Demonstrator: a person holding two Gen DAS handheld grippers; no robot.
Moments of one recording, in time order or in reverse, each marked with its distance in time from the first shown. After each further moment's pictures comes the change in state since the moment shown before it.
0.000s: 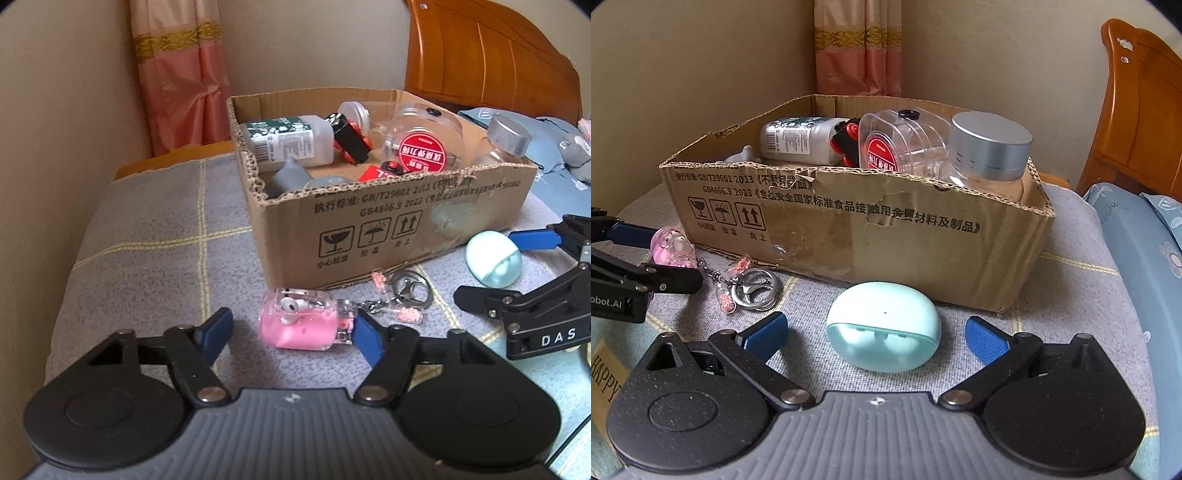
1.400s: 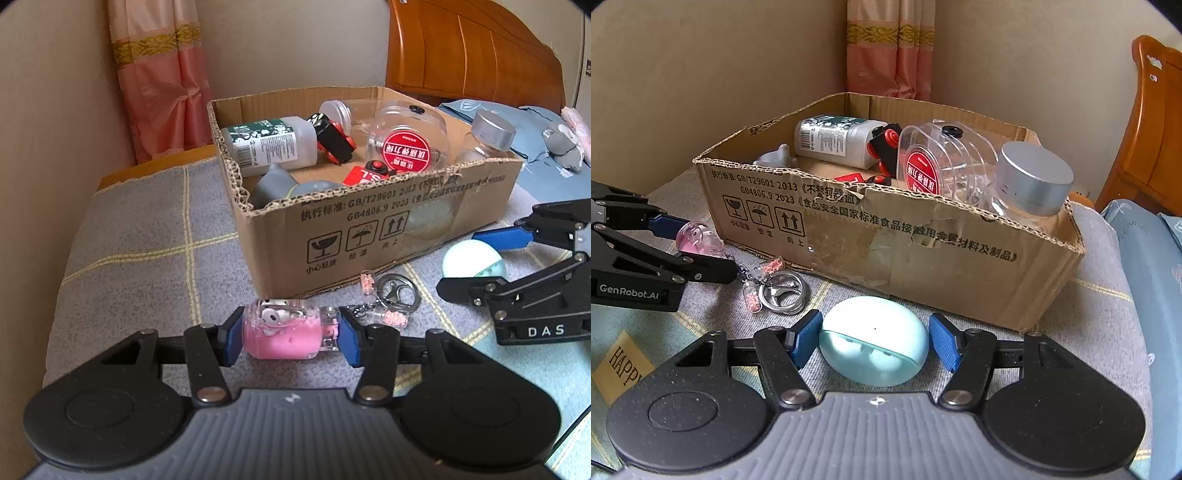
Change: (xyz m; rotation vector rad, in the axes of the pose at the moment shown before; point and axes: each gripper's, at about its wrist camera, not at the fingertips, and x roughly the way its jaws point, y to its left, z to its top) left arm 0.002 0.000 0.002 0.049 0.009 -0.046; right arm -0.002 0.013 0.011 -0.080 0.031 0.048
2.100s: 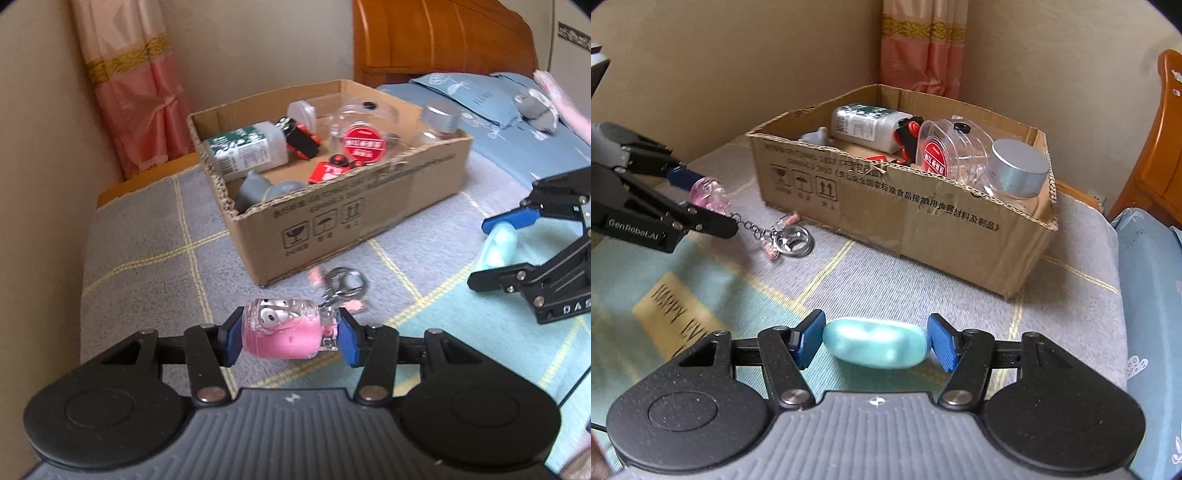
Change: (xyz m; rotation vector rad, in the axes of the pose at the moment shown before) left arm -0.050 -0.012 0.003 0.132 0.057 -0.030; right arm -0.050 -0.005 -0.017 -0.089 0.055 0.080
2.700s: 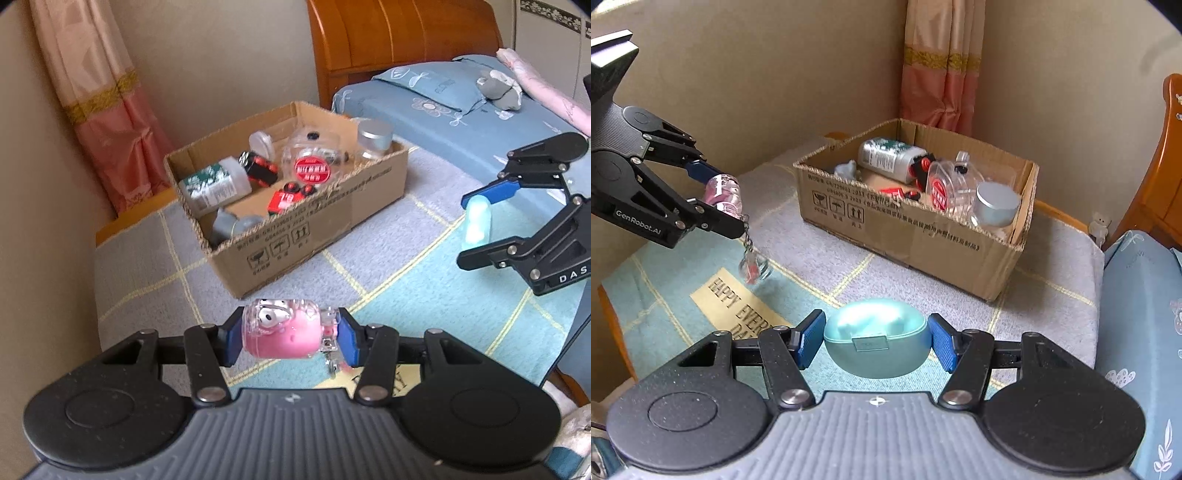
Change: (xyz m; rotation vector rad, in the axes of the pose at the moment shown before) left arm -0.056 -0.025 0.020 0.114 -0.005 -0.027; right arm -0.068 0.001 -0.001 -0.047 -0.055 0.050
